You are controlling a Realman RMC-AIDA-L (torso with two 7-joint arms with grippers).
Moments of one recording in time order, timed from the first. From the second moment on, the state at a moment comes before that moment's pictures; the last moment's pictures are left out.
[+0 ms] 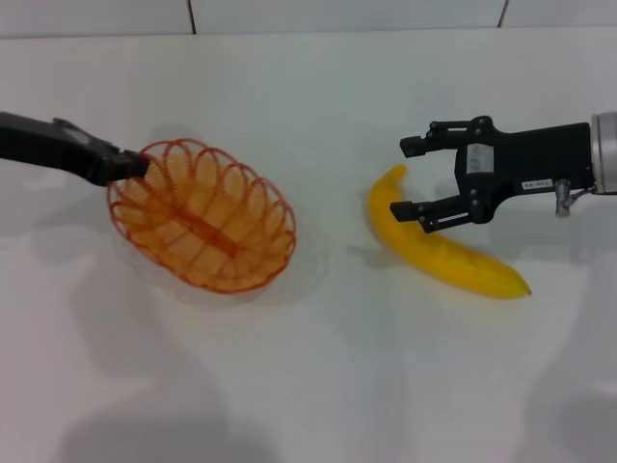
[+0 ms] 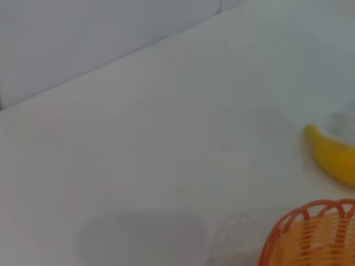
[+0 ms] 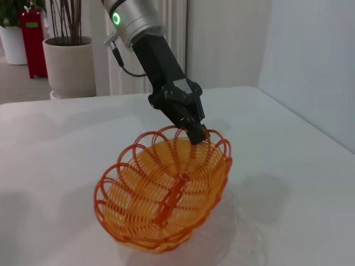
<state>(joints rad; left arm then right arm) -0.81 -1.97 0.69 0.73 2.48 1.40 -1.87 0.65 2.03 -0.58 -0.68 -2.24 -1.60 1.18</state>
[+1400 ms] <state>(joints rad) -0.82 -2.00 0.68 0.52 2.24 1.09 -1.89 0.66 2.03 -0.58 -0.68 -2.24 -1.58 1.20</state>
